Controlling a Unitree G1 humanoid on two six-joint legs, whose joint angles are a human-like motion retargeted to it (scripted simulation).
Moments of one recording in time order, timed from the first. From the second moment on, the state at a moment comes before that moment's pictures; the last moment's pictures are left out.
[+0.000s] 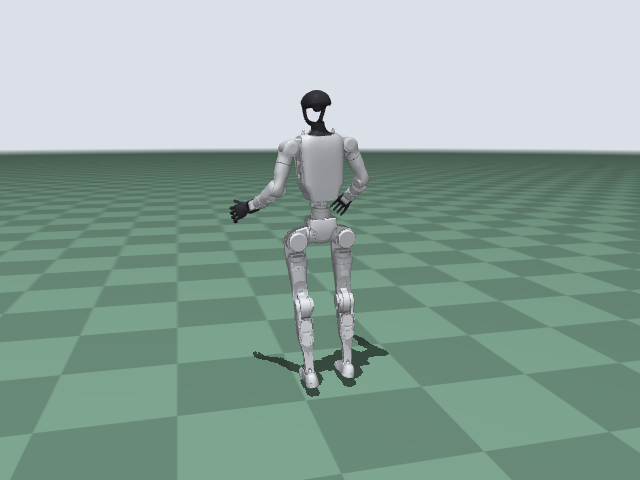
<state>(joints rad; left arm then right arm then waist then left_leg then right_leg) 0.03 0.37 0.05 0.49 -0.35 -0.09 0.35 0.01 -0.43 0.29 0.51 -0.08 -0.02 -0.31 0.13 -0.04 0.05 0.18 -0.07 -0.09 0.08 -0.19 -0.05 0.13 -0.02 -0.13 0.04 -0.03 0.21</state>
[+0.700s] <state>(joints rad) -0.02 0.28 -0.27 0.99 -0.23 -0.07 0.20 0.01 -0.36 0.28 1.00 0.01 -0.03 -0.28 -0.01 0.01 0.17 0.05 -0.04 -0.02 0.06 -0.19 -0.07 -0.05 0.02 0.01 0.14 -0.04 0.18</state>
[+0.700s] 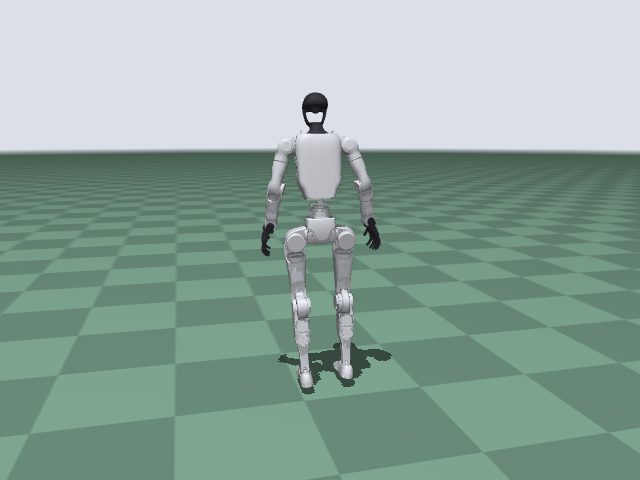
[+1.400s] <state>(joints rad) -0.27 0.34 -0.28 1.03 -0.21 -0.08 0.24 0.17 -0.32 0.18 0.95 0.16 -0.06 -0.30 -0.09 0.07 0.12 0.11 -0.04 0.14 0.02 -0.22 -0.06 0.00 0.01 0.11 0.19 -0.13 0.19</state>
